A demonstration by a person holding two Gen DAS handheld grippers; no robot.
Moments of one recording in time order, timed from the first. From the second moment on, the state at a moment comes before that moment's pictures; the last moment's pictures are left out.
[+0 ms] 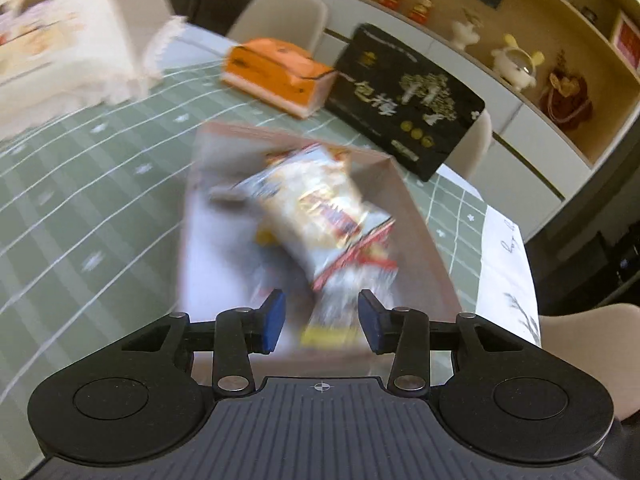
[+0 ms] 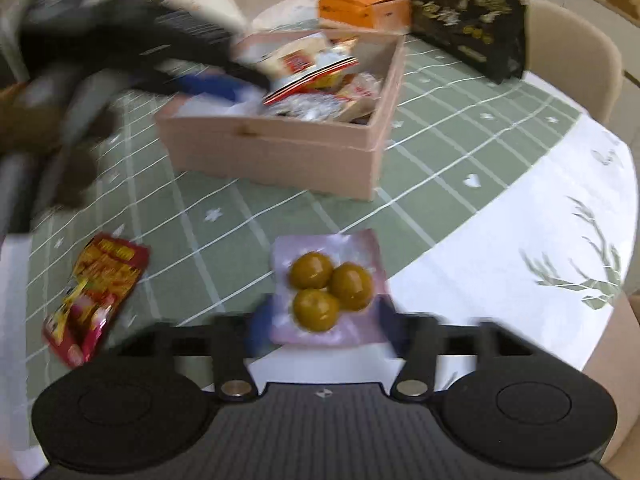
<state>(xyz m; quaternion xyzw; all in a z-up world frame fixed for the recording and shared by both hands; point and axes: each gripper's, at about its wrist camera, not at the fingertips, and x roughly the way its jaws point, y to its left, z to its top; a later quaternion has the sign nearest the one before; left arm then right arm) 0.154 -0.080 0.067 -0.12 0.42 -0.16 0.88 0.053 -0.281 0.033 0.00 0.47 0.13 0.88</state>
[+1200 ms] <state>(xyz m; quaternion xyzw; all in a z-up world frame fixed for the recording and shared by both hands) -0.022 0.029 0.041 -0.16 0.47 -0.07 0.87 0.112 -0.208 0.155 0.00 0.40 0.16 0.90</state>
